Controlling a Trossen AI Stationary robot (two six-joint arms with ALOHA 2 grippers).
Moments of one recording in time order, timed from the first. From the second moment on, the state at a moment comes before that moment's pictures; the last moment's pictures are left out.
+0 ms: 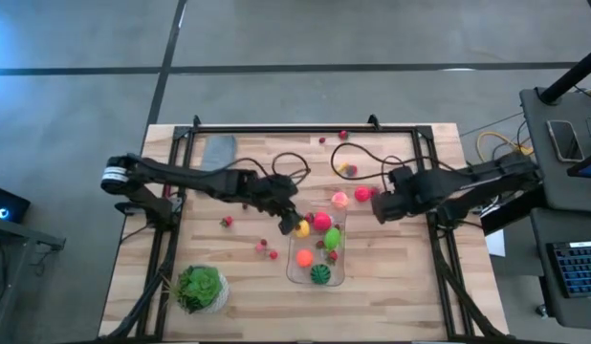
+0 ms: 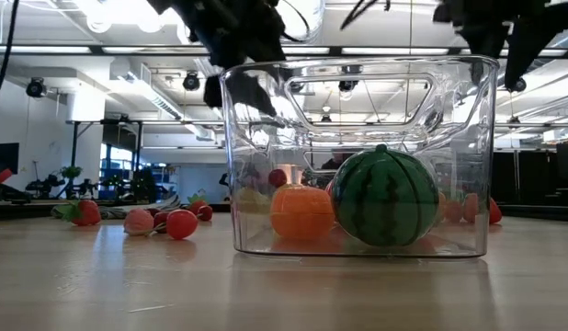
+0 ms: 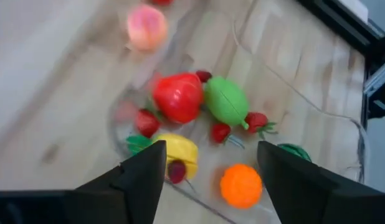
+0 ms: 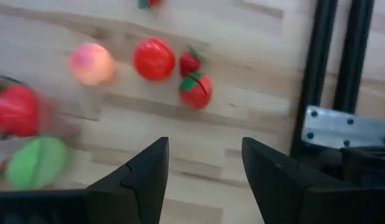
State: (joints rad) left arm -0.01 1.56 1.20 -0.41 0.01 -0.58; right arm 0.23 1.31 1.23 -1.56 0.34 1.60
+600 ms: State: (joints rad) left arm 0.14 1.41 1.16 -0.54 -0.04 -0.30; right arm -0.17 1.34 0.89 -1.07 0.11 1.12
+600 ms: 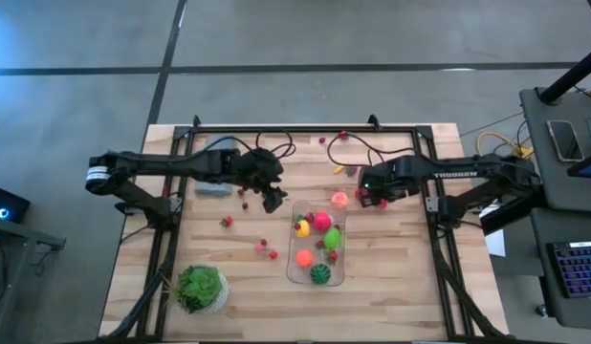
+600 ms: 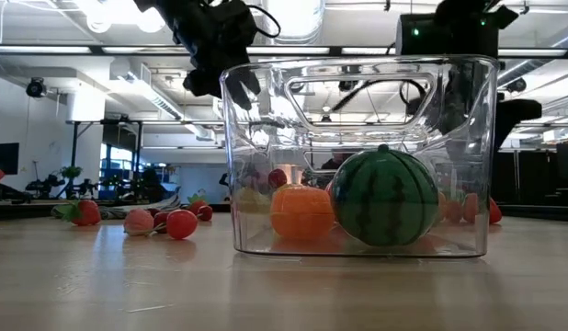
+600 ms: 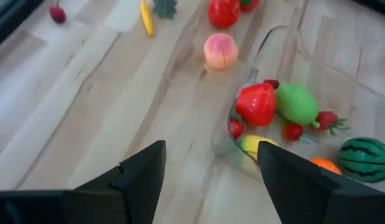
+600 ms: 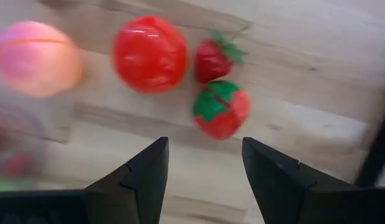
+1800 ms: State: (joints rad) left arm 0.20 1.42 1.16 -0.55 -0.04 -0.28; right arm -0.29 1.34 0.69 -0.85 0.09 0.99
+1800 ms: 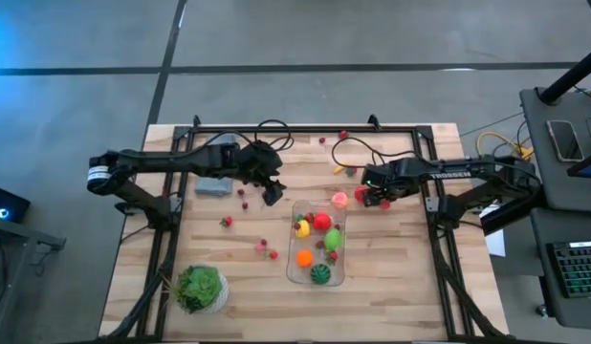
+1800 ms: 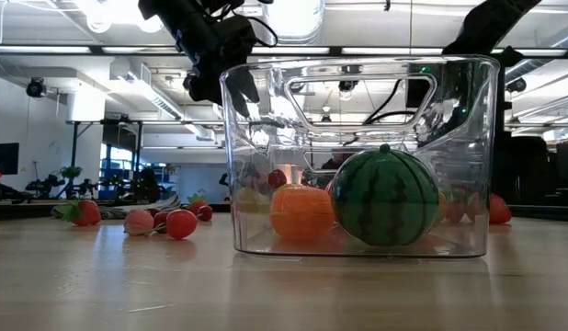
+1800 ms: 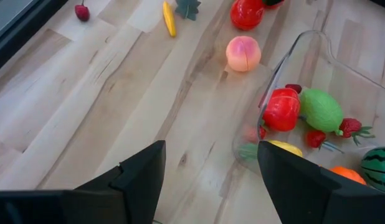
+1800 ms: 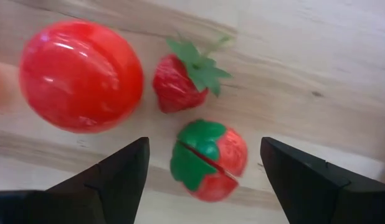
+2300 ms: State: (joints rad) left arm 0.20 1.42 1.16 -0.55 -0.04 -0.28; right arm -0.29 1.34 0.65 -0.84 0.07 0.96
